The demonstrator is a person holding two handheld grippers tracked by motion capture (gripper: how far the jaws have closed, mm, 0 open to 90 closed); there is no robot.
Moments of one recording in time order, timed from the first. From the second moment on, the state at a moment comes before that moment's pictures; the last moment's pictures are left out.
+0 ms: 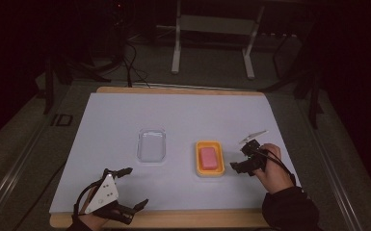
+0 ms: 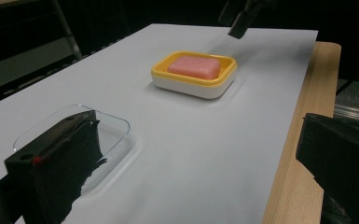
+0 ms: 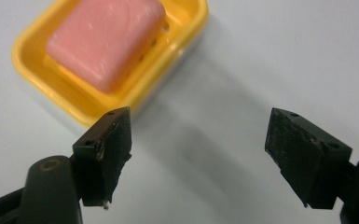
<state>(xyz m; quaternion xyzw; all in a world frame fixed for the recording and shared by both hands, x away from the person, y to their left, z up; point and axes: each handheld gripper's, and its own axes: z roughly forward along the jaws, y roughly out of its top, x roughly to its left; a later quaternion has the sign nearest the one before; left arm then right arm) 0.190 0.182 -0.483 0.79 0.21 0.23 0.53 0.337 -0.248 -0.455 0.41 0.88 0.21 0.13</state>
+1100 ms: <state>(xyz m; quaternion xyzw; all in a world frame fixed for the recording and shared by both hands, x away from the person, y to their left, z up) 0.189 0.182 -0.482 0.79 0.21 0.23 0.53 0.298 -0.308 -0.490 0.49 0.81 0.28 0.16</state>
